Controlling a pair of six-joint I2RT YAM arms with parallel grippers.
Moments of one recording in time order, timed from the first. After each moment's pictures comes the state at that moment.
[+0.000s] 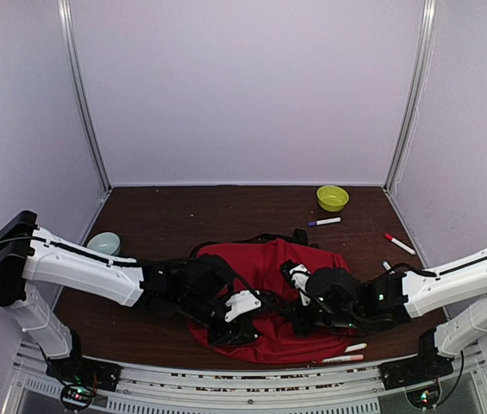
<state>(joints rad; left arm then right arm) -1.21 1.63 0.91 -0.13 0.28 0.13 1.24 1.33 0.65 -0.06 0.25 0.57</state>
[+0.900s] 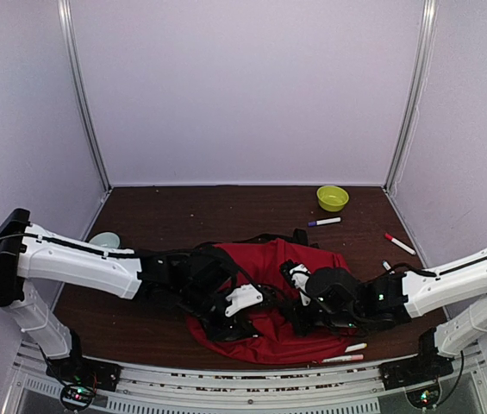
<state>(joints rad) -1.21 1.61 1.00 -0.29 0.25 0.12 1.24 1.33 0.65 -0.06 0.25 0.57</state>
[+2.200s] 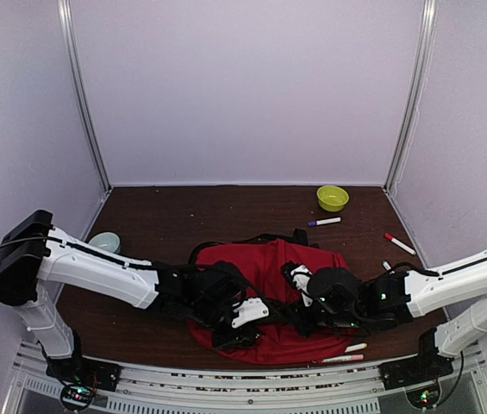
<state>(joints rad) -1.24 1.72 0.98 -0.22 0.21 0.18 1.24 1.31 0.65 -0.10 0.25 0.54</state>
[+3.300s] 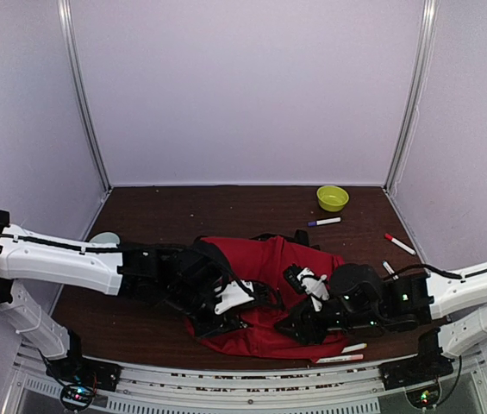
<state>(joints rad) -1.24 1.52 1.03 -0.48 0.10 0.12 1.27 1.15 0.60 -0.07 0.07 0.48</state>
